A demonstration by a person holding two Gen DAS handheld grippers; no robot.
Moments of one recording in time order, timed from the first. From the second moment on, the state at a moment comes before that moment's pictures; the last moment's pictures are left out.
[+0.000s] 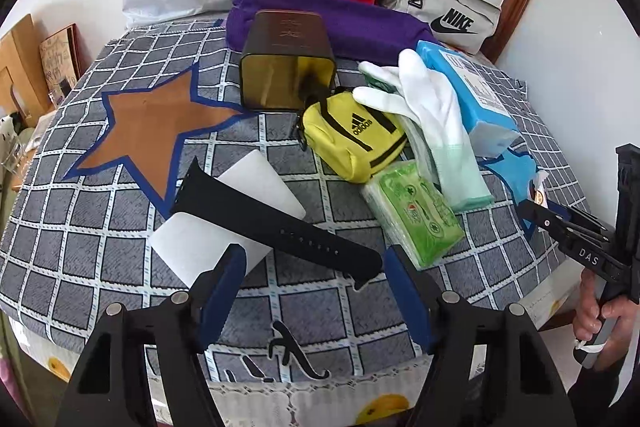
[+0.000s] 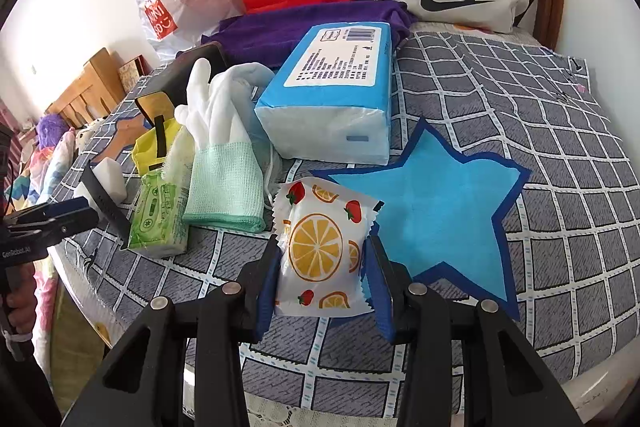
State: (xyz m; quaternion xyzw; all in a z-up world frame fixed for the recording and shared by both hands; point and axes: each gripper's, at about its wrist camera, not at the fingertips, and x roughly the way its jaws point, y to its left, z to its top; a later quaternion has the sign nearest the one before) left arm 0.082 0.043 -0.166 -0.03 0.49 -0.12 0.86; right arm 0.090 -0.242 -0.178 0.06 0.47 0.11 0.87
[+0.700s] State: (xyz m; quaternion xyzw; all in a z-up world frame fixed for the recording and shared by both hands) left arm 0.121 0.047 -0.201 -0.18 0.50 -0.09 0.84; right arm 0.095 -0.253 -0.190 0.08 0.48 0.11 0.87
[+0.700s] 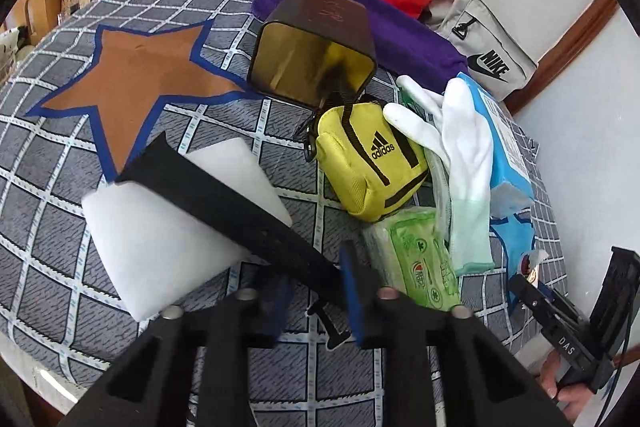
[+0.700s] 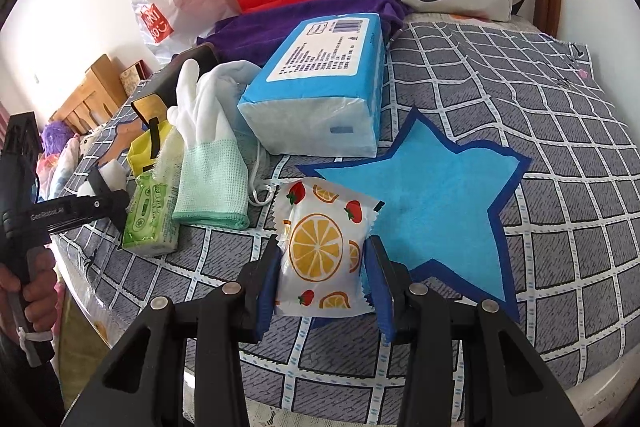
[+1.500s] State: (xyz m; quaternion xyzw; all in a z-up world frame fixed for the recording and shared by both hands) left arm 0.121 0.059 -0.157 -0.15 0.46 -0.12 0.87; right arm 0.098 -0.247 -0.146 0.05 0.45 0.12 0.88
